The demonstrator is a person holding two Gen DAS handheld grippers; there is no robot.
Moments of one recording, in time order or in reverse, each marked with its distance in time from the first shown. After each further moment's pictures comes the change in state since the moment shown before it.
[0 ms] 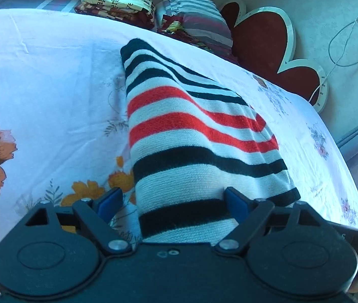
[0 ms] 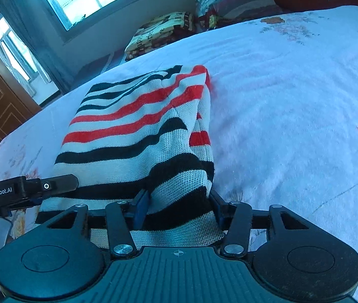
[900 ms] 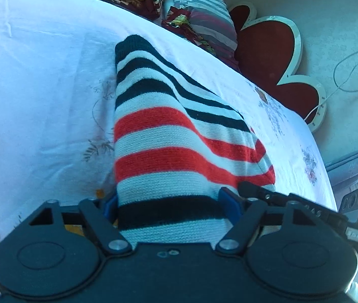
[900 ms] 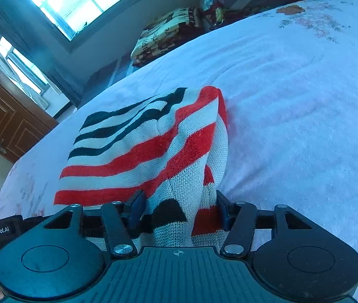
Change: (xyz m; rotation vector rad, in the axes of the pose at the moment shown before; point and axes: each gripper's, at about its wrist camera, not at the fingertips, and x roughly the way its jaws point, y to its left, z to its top) left arm 0.034 0.005 0.036 -0.142 0.040 -0.076; right arm 0.056 -0.018 0.071 0.107 0.014 0.113
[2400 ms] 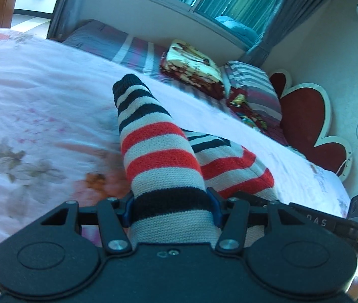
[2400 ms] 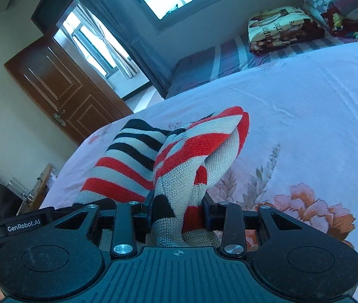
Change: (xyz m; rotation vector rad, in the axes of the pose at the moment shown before) left arm -0.275 0.265 0.053 0.014 -0.281 0.170; right arm 0.170 0.384 -0.119 -0.172 -0.002 0.229
